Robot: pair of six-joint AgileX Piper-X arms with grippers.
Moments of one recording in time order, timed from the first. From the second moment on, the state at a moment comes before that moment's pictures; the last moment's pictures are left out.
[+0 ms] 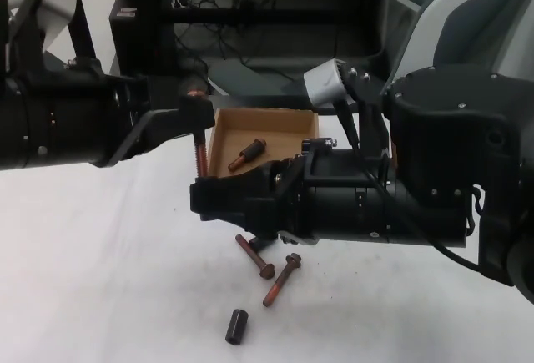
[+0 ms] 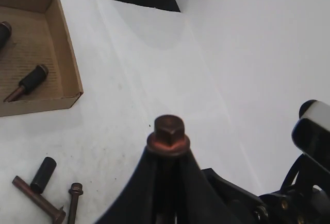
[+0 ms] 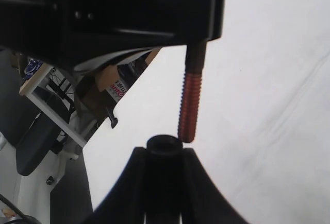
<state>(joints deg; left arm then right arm) -19.3 62.4 -43.6 10.6 35.3 -28.0 45.1 78.1 -43.8 -12.4 -24.9 29.2</state>
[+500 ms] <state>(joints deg) -22.2 62.4 -43.7 10.3 33.8 -29.4 45.2 78.1 -43.8 -11.9 -24.6 29.2</state>
